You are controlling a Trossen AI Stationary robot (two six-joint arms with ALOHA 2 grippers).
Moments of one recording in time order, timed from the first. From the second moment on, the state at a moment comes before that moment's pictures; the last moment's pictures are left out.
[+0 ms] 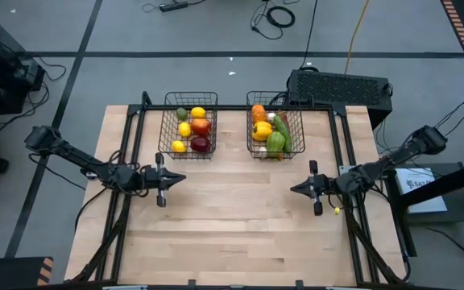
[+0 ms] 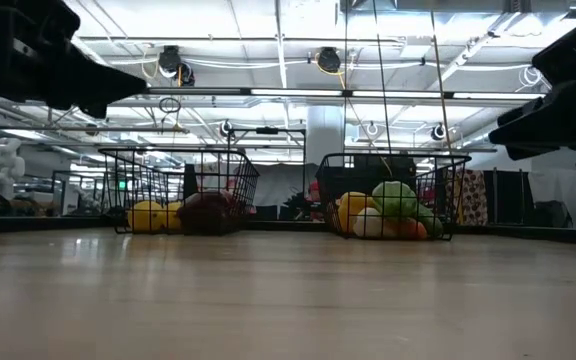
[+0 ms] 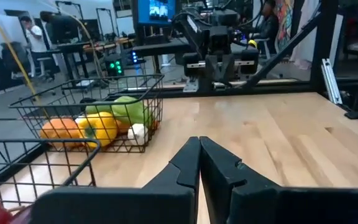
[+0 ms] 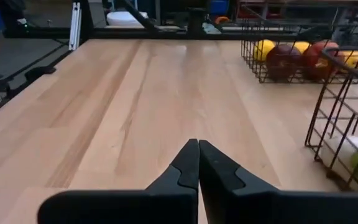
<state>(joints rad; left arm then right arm) -0.38 0.68 0.01 0.67 -0.48 0.08 0.47 0.53 0.01 0.24 0.45 0.17</state>
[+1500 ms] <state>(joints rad) -0.04 0.28 0.01 0.37 -0.08 0.14 0.22 0.17 0.02 0.08 0.15 0.08</state>
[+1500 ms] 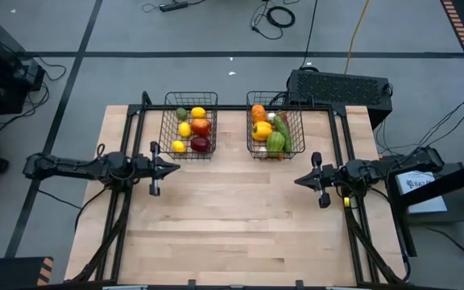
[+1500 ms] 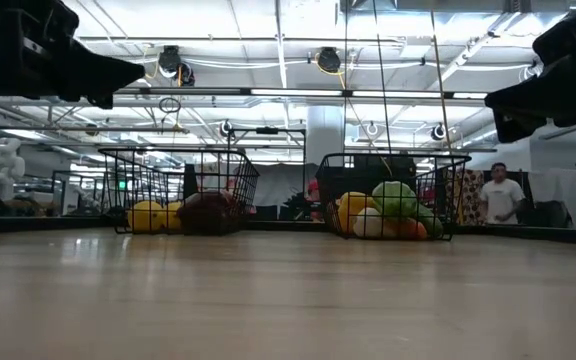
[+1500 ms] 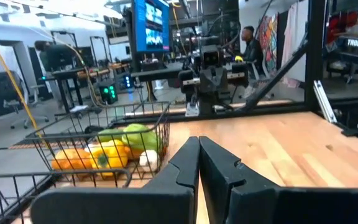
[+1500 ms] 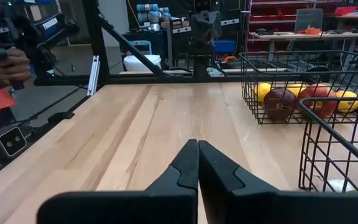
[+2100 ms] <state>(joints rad) -0.04 0.00 0.01 0.10 -0.13 0.14 0.22 0.09 0.02 0.04 0.15 0.05</state>
